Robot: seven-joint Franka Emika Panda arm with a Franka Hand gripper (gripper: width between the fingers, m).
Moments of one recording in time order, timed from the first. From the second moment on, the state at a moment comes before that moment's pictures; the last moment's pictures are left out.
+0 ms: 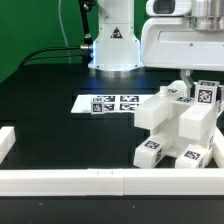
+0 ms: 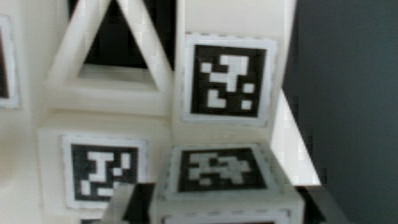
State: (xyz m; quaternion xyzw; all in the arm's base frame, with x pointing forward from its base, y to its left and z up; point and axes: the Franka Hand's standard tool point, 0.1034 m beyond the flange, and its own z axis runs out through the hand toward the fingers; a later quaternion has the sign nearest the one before) arm 0.595 0.112 0.106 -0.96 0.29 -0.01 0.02
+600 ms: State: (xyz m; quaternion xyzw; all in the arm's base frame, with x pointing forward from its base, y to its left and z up) arm 0.595 0.112 0.106 -0.95 0.31 -0.01 0.02
